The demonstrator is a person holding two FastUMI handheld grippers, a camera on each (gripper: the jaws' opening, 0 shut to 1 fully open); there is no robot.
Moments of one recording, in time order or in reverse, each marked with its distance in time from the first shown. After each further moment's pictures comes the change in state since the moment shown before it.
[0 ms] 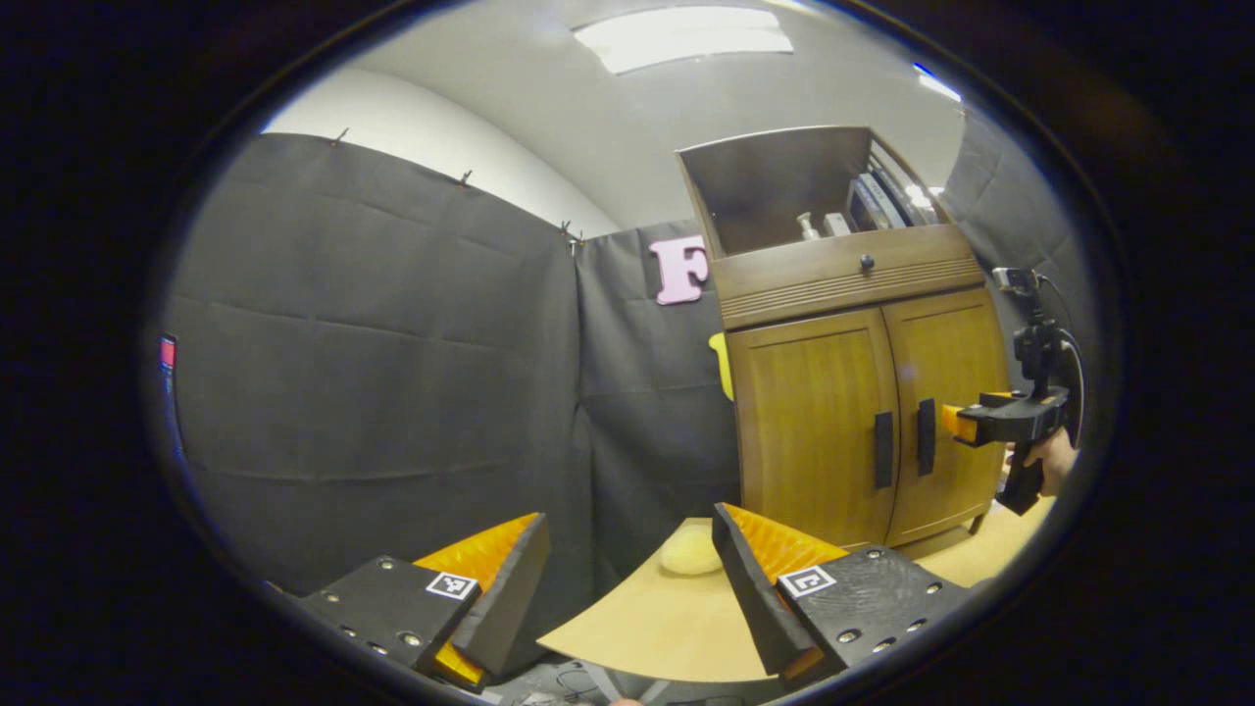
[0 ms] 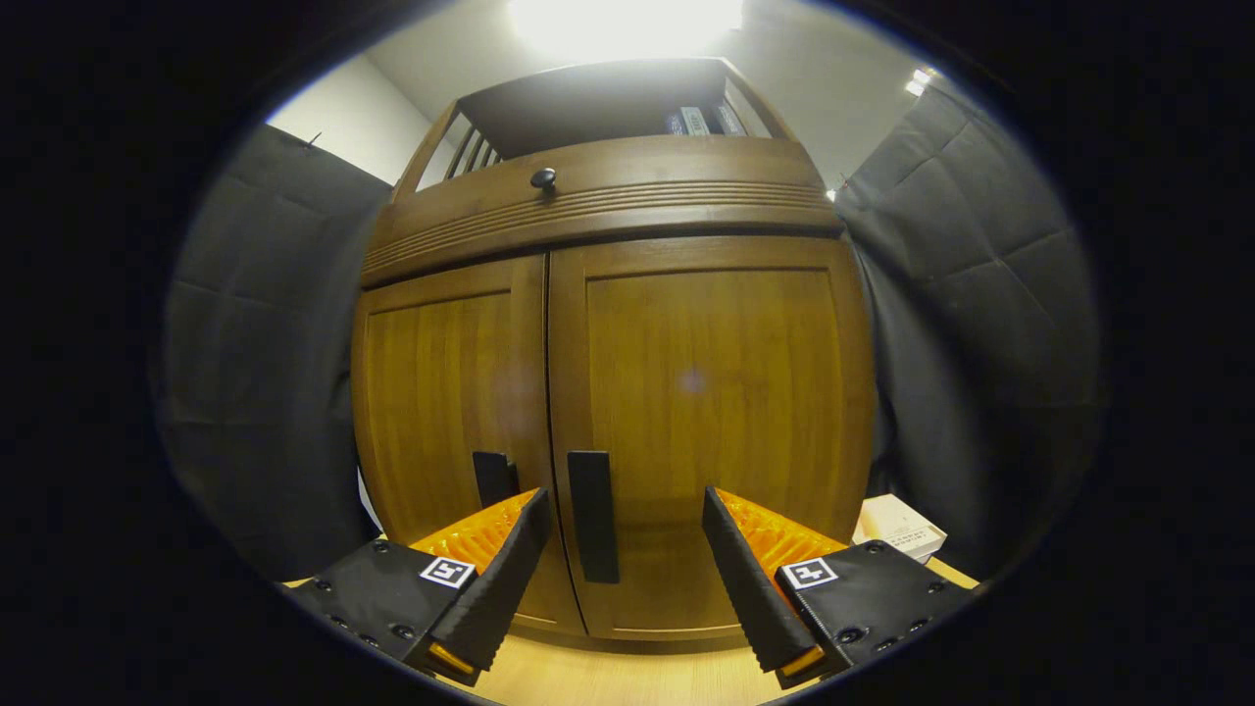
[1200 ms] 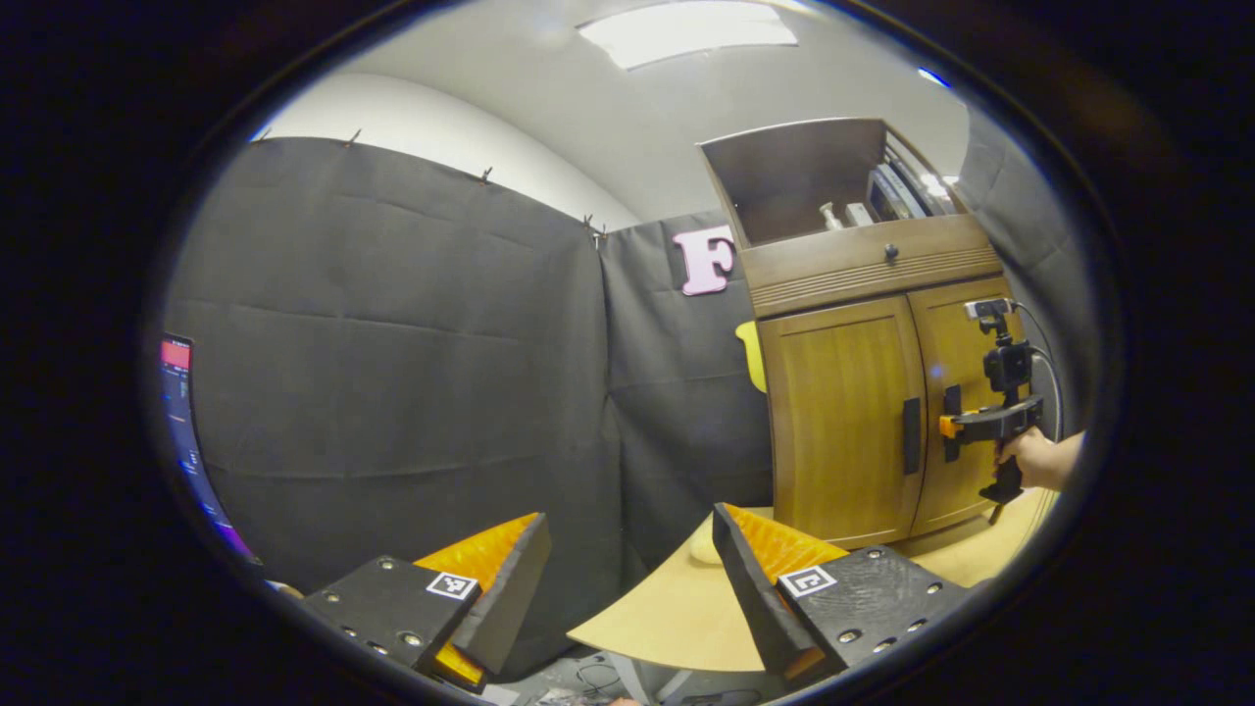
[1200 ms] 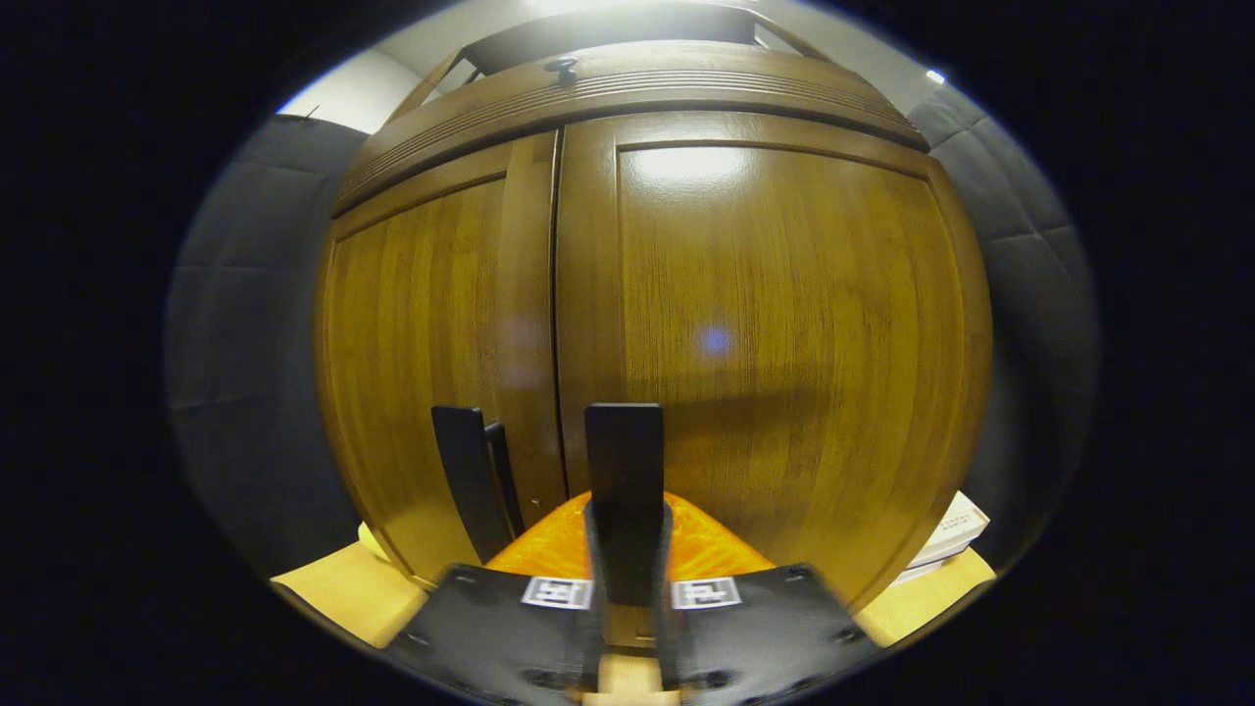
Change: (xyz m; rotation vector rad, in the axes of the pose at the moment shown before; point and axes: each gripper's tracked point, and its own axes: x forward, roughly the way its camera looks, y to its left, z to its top) left arm 0.000 0.007 -0.005 -0.003 0.030 0.059; right arm 0.084 0.024 -0.041 0.015 0.134 0.059
